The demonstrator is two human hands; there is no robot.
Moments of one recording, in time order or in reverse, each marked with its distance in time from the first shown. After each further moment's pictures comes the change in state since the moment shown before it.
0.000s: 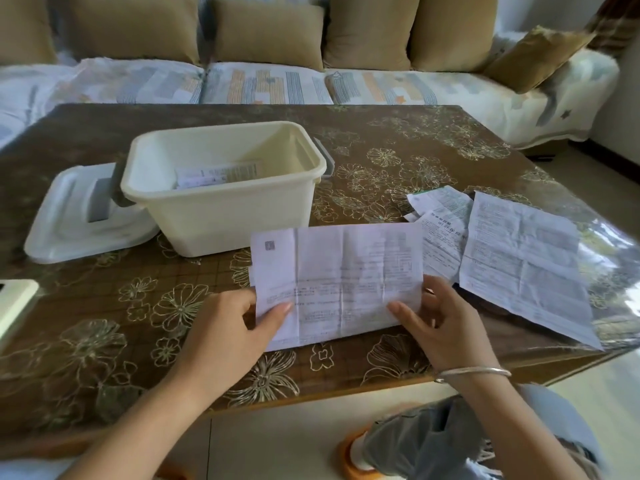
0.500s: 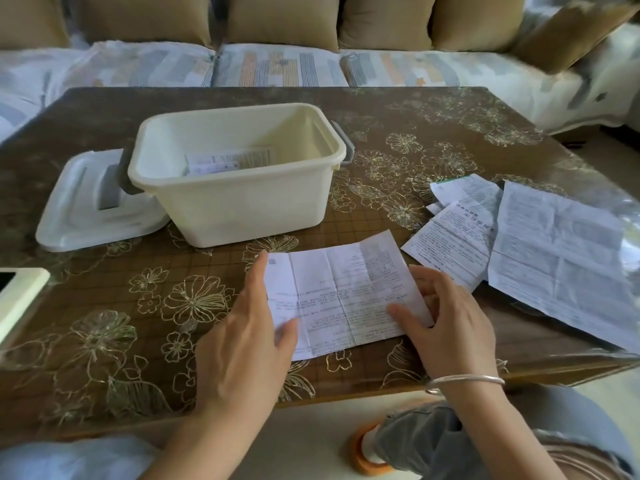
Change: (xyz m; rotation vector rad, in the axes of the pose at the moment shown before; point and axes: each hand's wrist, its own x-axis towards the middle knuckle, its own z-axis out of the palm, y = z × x) left_hand -0.016 0.004 0.016 0.533 0.131 -0.059; right_hand 0.004 -0.004 0.030 -0.365 0.140 -0.061
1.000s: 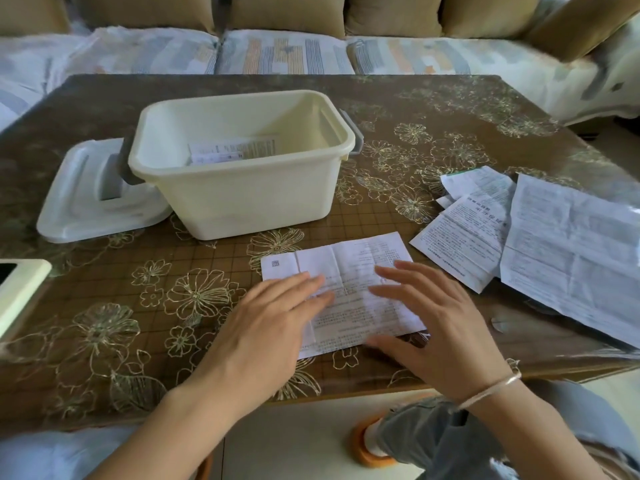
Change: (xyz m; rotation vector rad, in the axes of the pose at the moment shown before) left_hand 0.019 -0.014 0.008 0.096 -0.147 0.574; right_hand 0.005 0.000 -0.002 -0.107 -0.131 -0.548
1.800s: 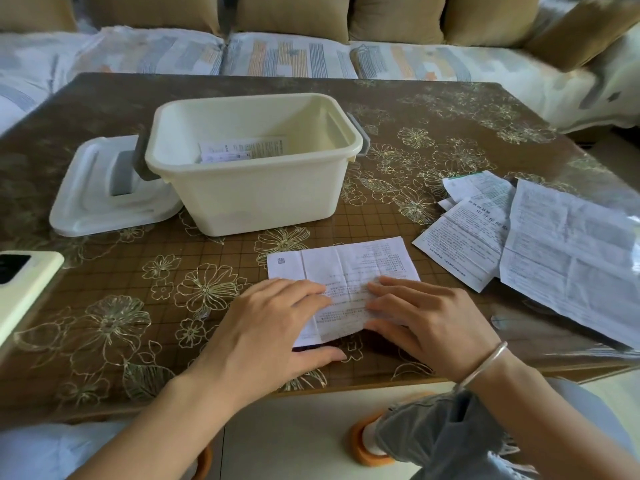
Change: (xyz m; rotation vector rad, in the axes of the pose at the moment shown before) left_hand -0.006 -0.002 -0.015 -0.046 -0.005 0.030; right_hand 0.012 0.007 0.003 -0.073 0.022 -0.340
